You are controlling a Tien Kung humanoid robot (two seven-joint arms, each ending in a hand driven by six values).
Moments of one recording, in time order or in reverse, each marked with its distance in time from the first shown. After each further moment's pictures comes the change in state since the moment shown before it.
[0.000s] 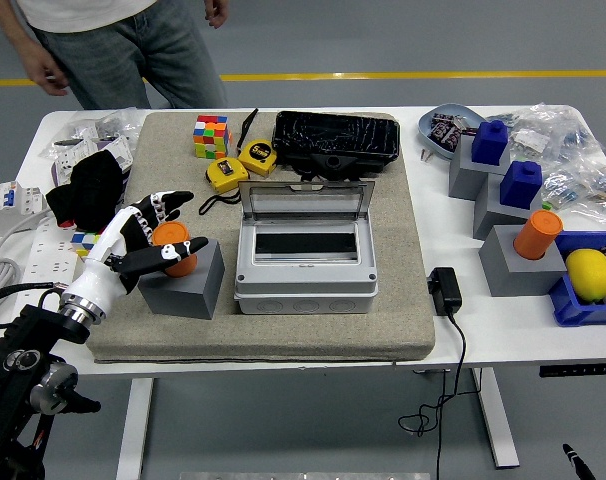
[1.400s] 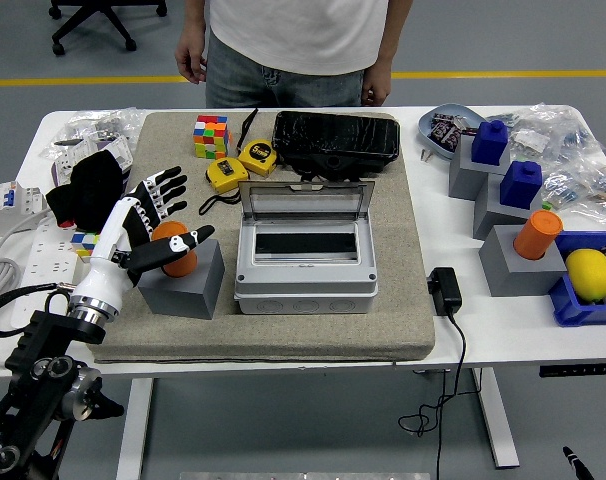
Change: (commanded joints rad) left arm 0.029 -0.016 0.103 -0.055 0.073 0.246 -0.109; right arm -0.008 -0.001 -0.016 0.000 0.012 -0.001 -0.002
